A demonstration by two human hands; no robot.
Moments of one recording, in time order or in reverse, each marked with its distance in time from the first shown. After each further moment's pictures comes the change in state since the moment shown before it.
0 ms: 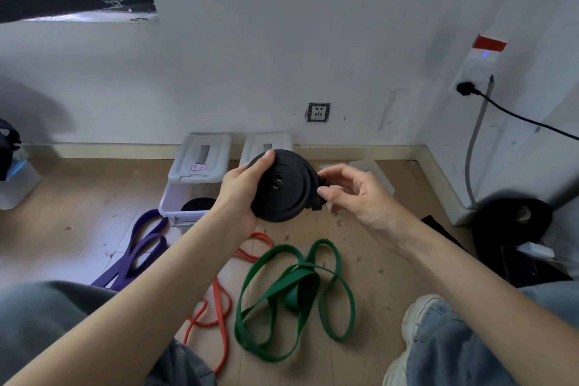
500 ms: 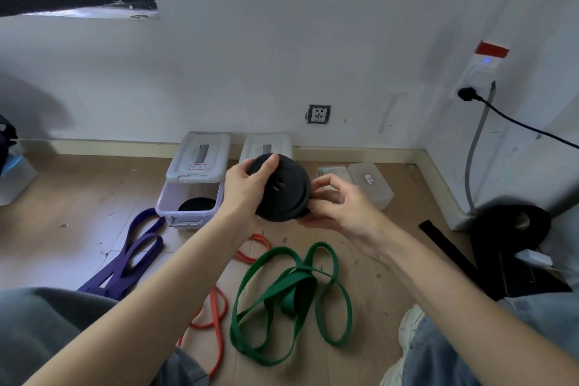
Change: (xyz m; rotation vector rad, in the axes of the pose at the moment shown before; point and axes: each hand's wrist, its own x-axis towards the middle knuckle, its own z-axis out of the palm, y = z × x) left_hand 0.019 -0.013 0.001 0.180 0.086 0.244; right_hand 0.012 0.009 0.015 0.229 -0.014 0.172
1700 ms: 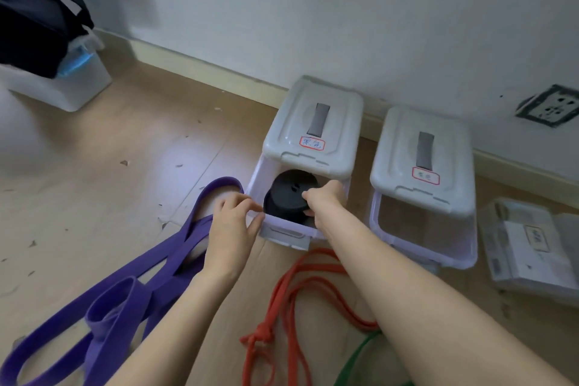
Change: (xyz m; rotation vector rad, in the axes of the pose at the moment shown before) left_hand 0.207 -0.216 -0.241 0.916 0.304 0.126; right_hand 0.376 0.212 0.211 -0.305 0.237 0.559
